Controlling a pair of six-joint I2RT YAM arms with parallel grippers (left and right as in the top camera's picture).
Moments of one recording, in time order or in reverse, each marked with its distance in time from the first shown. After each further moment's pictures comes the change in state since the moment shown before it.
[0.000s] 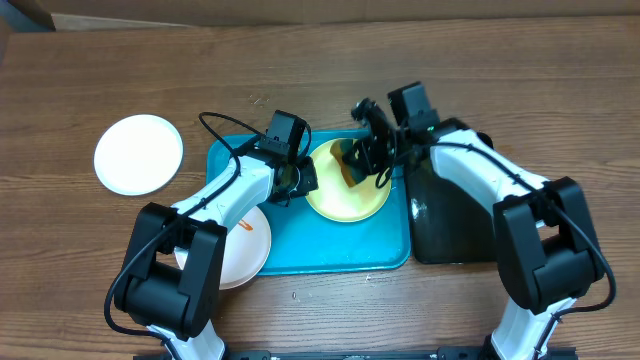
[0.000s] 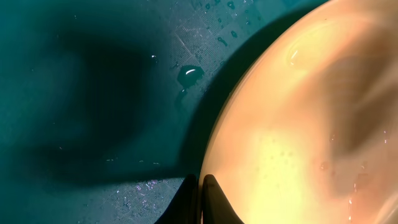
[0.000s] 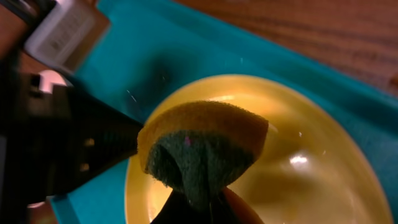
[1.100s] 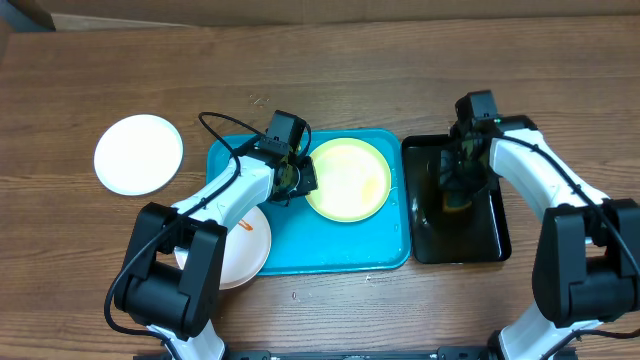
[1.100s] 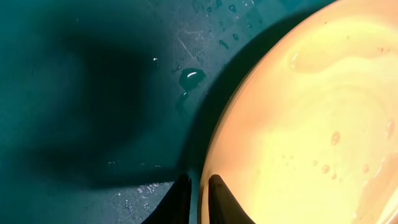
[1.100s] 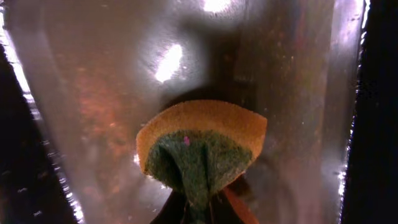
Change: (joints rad) left arm 0.000 0.000 -0.001 0.006 -0.005 0.001; right arm -0.234 -0.116 -0.087 -0.446 0.622 0.224
